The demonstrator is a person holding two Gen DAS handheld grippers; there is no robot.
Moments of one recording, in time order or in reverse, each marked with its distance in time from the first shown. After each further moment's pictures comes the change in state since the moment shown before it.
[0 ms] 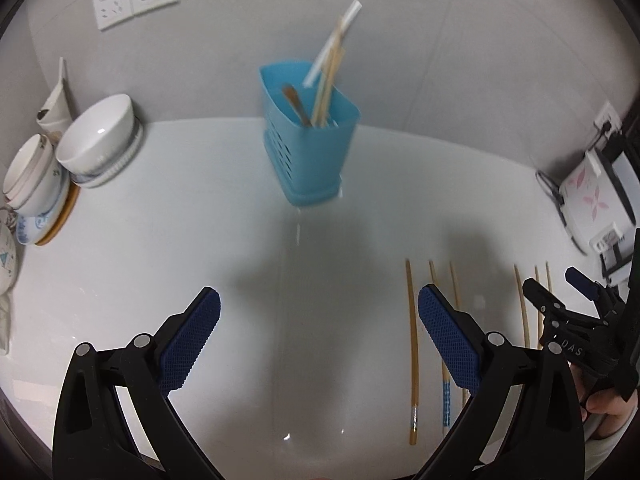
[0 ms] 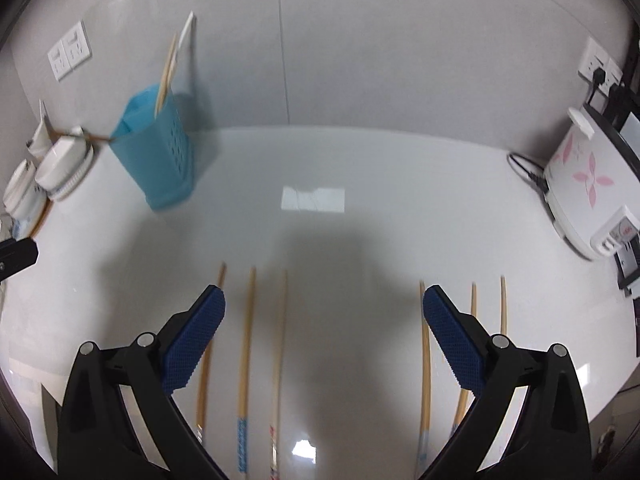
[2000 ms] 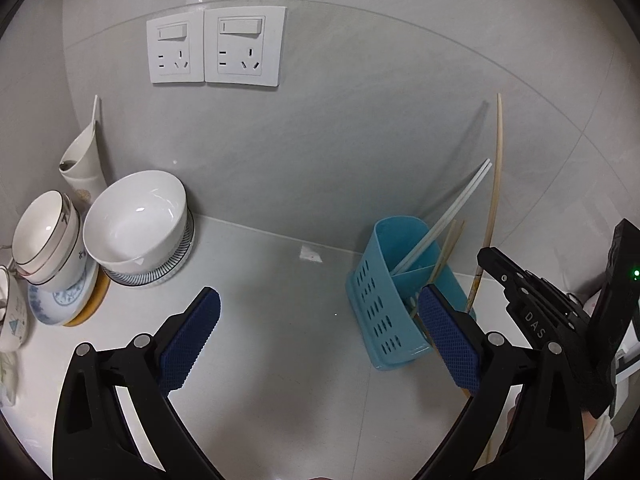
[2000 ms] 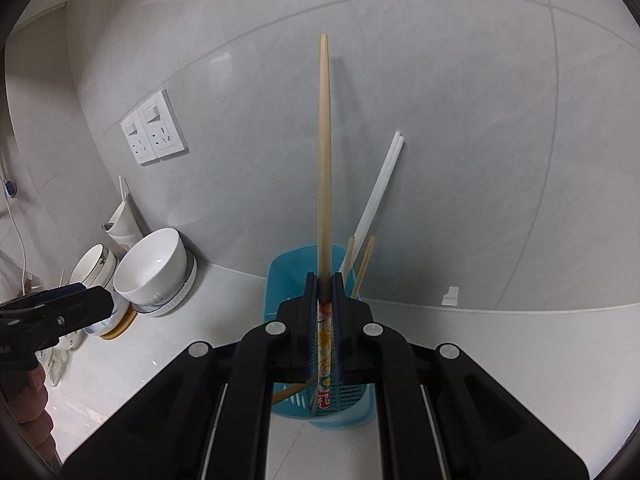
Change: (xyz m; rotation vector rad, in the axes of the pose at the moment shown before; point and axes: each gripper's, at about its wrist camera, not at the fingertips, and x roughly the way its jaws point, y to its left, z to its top) left arm -0.003 0.136 0.152 -0.163 -0.229 0.038; right arm 0.052 0.173 0.199 -0.078 -0.318 0.404
